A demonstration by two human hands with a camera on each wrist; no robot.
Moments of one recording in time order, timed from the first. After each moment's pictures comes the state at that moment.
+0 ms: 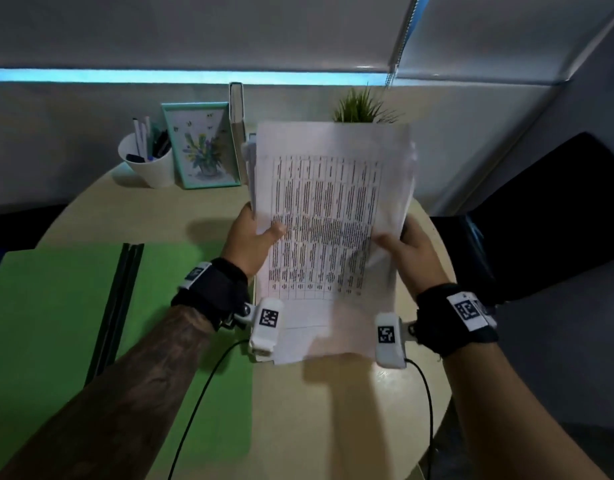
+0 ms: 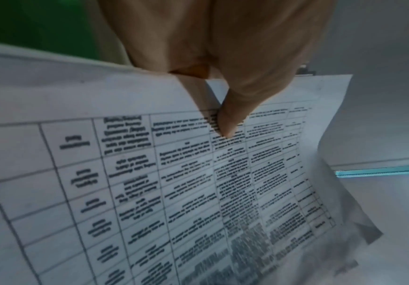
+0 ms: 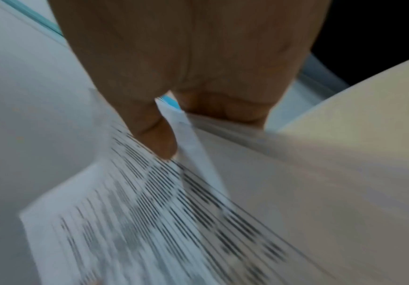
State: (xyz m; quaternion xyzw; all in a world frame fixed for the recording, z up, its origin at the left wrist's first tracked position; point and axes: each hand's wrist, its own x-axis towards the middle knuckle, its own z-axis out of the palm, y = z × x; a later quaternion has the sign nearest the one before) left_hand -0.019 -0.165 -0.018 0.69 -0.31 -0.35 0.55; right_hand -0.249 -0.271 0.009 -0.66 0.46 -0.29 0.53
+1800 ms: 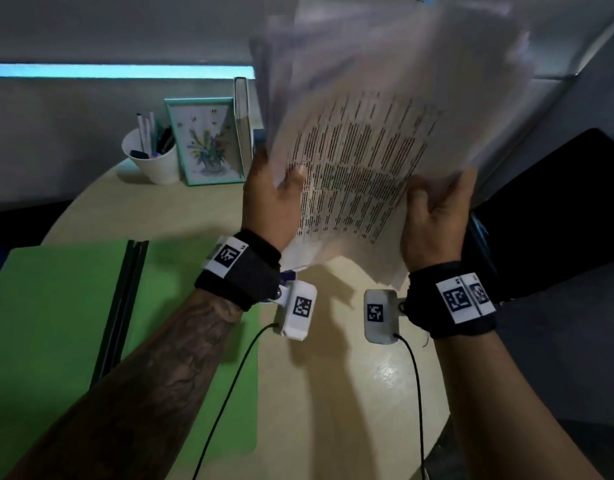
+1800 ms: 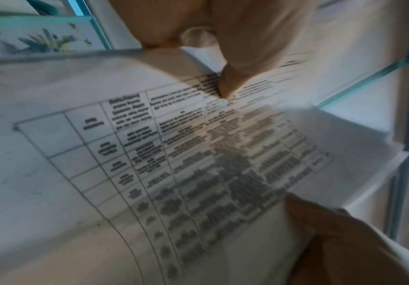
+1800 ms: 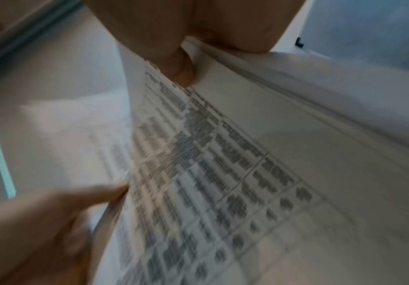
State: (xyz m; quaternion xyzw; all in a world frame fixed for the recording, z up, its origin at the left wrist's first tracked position) left_hand -0.040 -0.193 0.042 0.68 -0.37 -0.12 0.63; right_hand -0.218 -0.260 0.057 -0.62 0.35 -0.58 0.39
